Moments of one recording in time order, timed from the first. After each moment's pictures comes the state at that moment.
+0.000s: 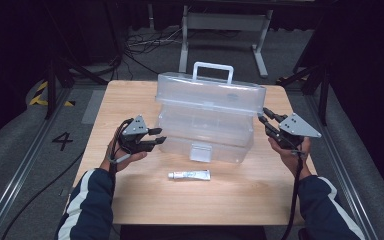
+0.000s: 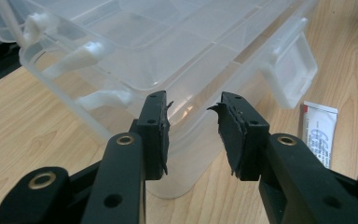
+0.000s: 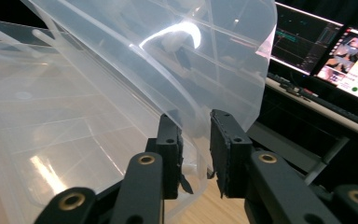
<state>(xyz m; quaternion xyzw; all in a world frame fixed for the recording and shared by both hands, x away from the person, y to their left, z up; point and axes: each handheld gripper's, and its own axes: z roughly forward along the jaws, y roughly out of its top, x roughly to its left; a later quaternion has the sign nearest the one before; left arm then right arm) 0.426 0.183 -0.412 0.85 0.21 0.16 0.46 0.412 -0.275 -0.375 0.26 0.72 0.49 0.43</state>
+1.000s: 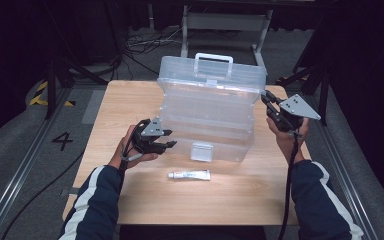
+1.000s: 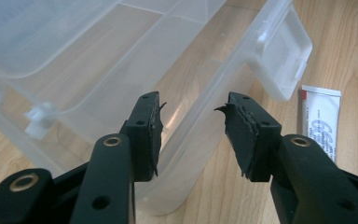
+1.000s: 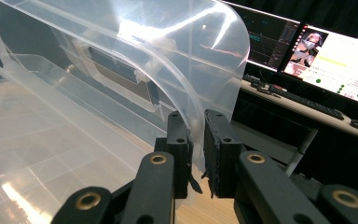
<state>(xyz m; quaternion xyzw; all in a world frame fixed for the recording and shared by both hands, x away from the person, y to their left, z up) 0.434 0.146 -0.413 0.89 0.16 0.15 0.40 0.445 -0.267 -0.348 0.31 0.67 0.50 0.45</state>
